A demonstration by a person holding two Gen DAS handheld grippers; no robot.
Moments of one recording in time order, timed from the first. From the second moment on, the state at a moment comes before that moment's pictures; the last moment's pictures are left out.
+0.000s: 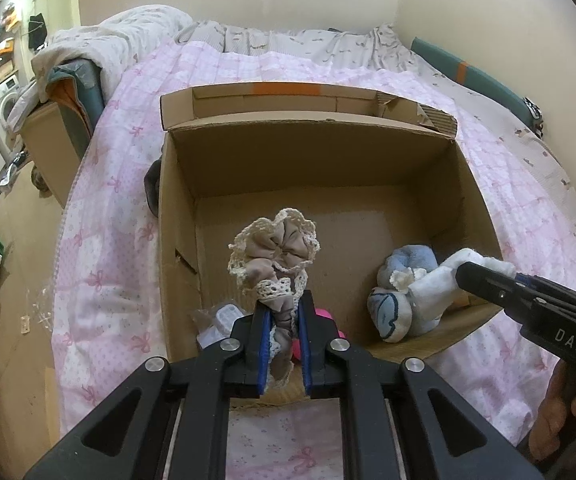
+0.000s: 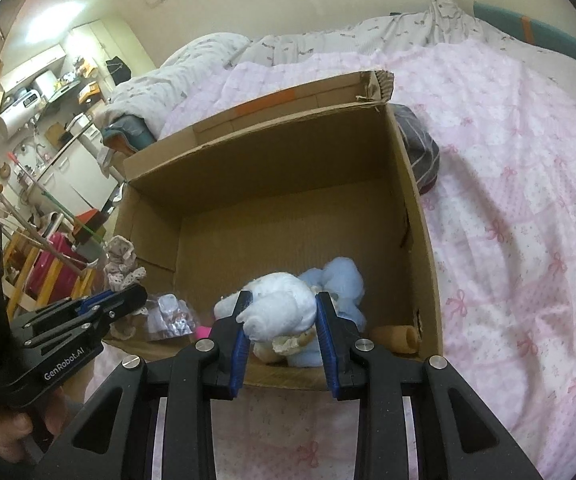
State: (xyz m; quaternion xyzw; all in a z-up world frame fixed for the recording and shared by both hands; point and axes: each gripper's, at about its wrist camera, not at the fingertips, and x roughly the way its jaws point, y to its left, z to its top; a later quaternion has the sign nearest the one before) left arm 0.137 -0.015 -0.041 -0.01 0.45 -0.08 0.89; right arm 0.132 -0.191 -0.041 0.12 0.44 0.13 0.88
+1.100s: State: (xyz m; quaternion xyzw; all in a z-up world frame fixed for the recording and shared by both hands) left arm 0.126 0.005 -0.004 -0.04 0.40 -0.05 0.92; right arm 0.129 -0.201 -0.027 0.15 0.41 0.12 0.89
